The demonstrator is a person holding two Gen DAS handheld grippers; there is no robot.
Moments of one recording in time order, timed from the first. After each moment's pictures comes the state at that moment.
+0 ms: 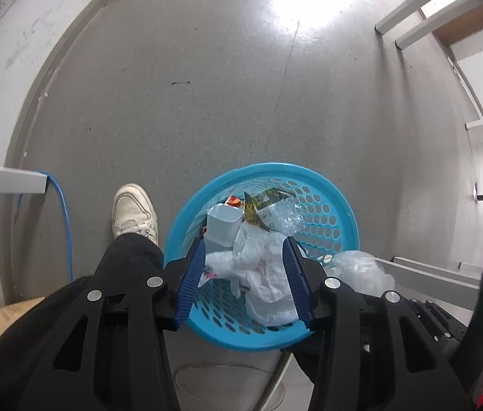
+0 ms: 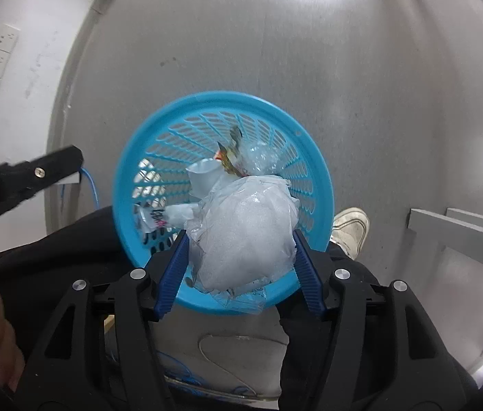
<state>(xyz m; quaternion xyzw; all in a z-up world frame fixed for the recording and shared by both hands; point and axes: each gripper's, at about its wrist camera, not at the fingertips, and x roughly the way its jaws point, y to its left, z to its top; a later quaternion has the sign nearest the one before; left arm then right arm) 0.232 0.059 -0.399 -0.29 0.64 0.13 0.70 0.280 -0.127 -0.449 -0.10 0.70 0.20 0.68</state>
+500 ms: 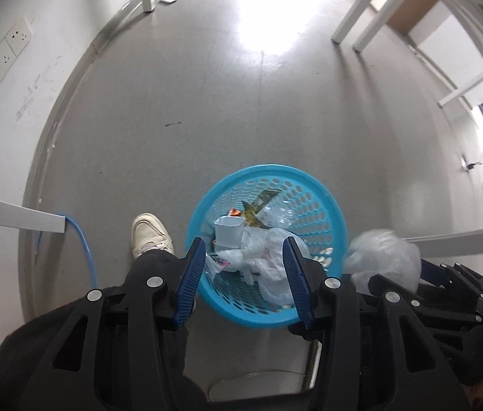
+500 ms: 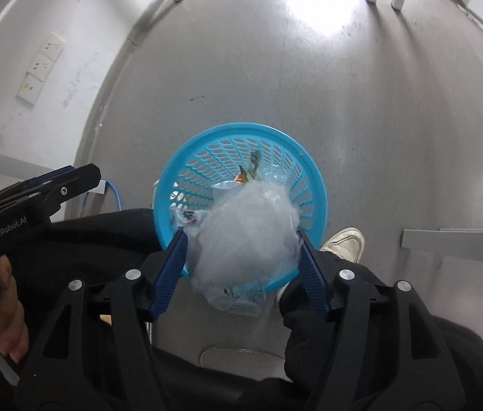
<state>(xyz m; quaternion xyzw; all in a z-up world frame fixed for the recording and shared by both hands) 0.175 0.035 -0.324 -0.20 0.59 0.09 0.78 0.226 -0.153 -0.362 -0.09 0.62 0.25 0.74</state>
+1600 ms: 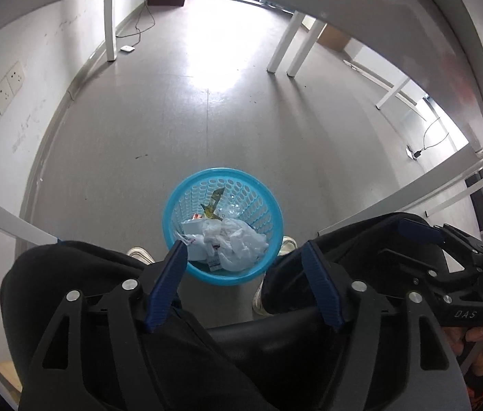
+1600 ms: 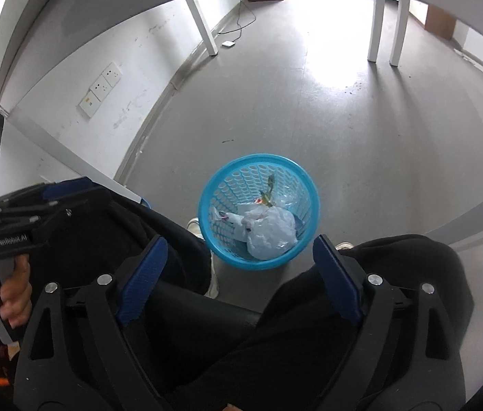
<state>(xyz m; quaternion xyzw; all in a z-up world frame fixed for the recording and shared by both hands) 0.063 -0.005 -0.224 -0.19 0.51 0.00 0.84 0.118 -0.219 -0.241 -0.07 0.52 0.30 0.80</state>
